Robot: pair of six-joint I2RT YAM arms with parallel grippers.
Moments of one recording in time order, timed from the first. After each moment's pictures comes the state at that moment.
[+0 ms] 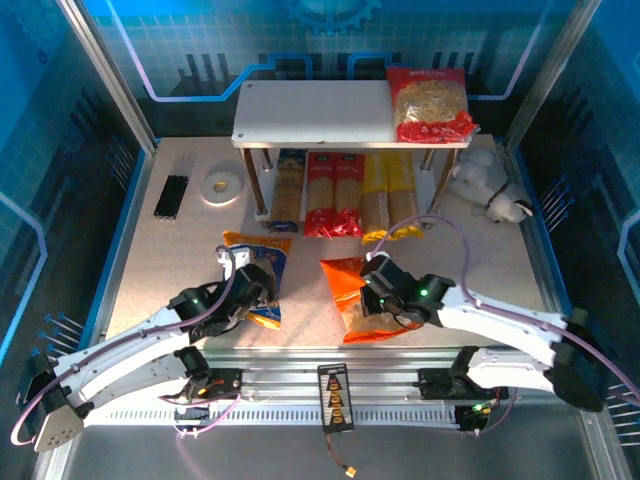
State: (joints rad) left arm -0.82 0.86 0.59 -0.67 -0.45 -0.87; right arm 0.92 1.10 0.69 -0.57 0.16 0.65
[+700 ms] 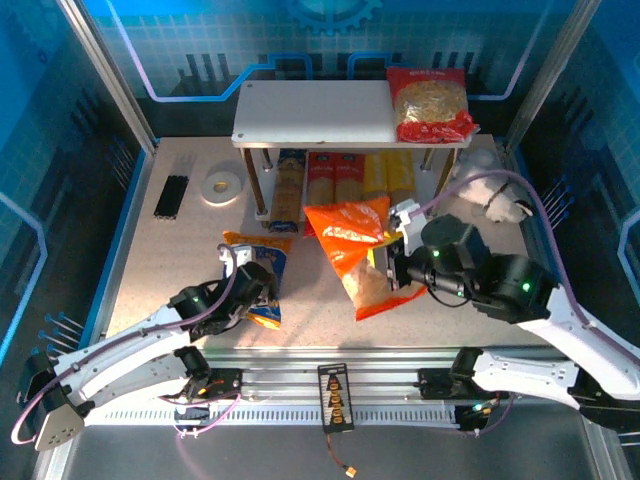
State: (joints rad) left arm -0.82 0.87 0.61 -0.66 -0.45 -0.85; right arm 0.98 0.95 1.35 -0.91 0.15 0.41
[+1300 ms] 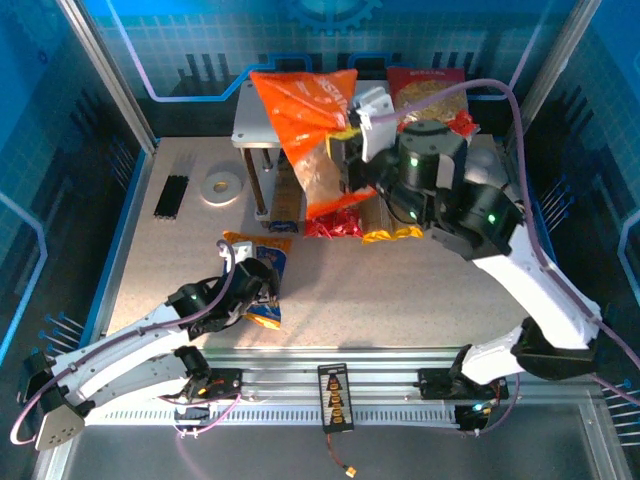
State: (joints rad) left arm -0.82 0.87 0.64 -0.67 -0.45 -0.84; right arm 0.94 1.44 2.03 -0.68 0.34 0.04
